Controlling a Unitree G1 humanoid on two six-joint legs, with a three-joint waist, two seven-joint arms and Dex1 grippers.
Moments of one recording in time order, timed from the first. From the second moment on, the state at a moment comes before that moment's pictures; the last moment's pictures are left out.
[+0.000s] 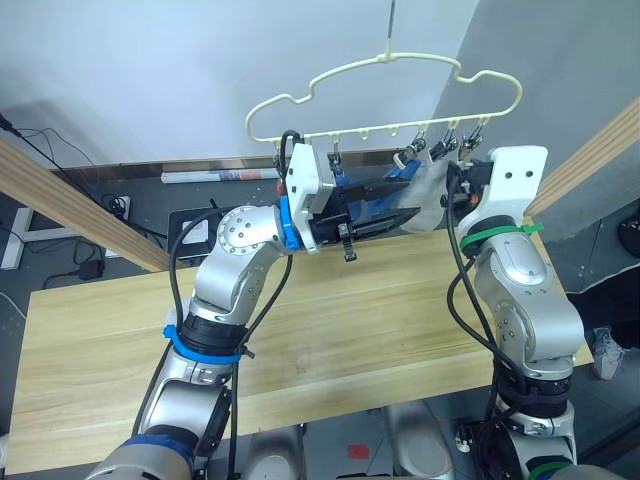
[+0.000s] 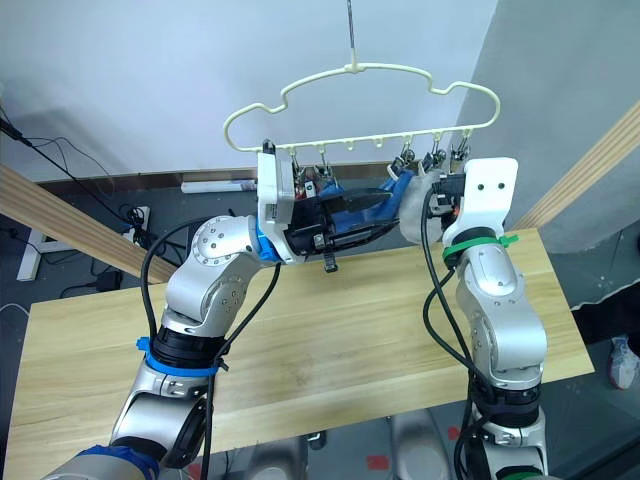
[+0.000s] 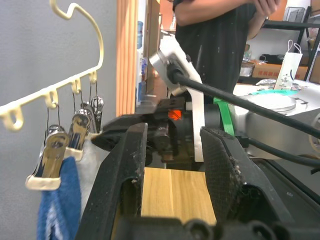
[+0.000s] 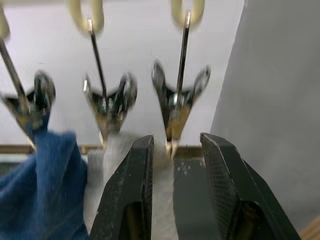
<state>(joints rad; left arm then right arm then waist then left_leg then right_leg) -0.69 0.29 -0.14 -0.10 -0.43 0.21 -0.97 -0.50 -0.14 -0.06 -0.54 0.09 0.76 -0.08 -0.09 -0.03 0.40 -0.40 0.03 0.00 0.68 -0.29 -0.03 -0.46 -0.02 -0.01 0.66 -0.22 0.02</state>
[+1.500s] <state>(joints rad) -0.68 0.28 -0.15 -0.08 -0.37 0.18 -0.97 -0.64 0.04 -0.12 -0.37 0.04 0.62 -0.20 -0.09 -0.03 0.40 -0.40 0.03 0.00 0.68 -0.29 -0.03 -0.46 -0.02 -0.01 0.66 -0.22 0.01</state>
